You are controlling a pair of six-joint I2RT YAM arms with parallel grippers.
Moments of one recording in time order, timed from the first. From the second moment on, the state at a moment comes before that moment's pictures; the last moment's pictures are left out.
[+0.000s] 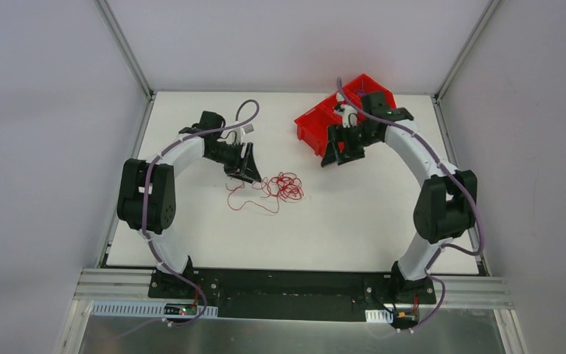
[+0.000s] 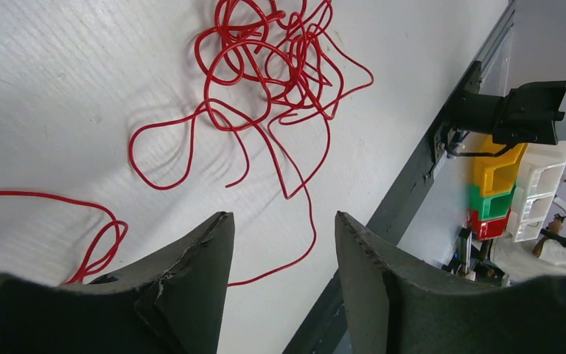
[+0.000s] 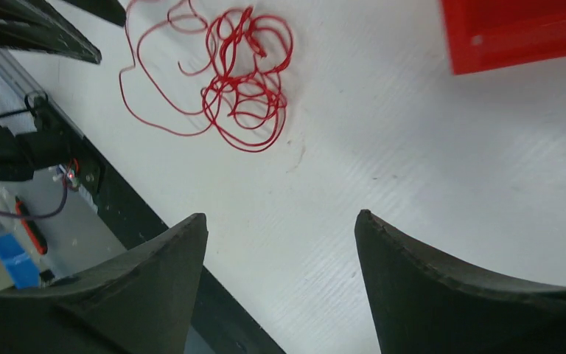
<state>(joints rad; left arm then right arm) -0.19 1.78 1.23 -0.63 0.87 0.00 0.24 1.73 1.54 -0.91 -0.62 -0.04</state>
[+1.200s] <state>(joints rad) -0.10 1.50 1.30 -0.41 1.00 -0.46 0.38 1.81 1.34 -0.77 -0.47 -0.03</state>
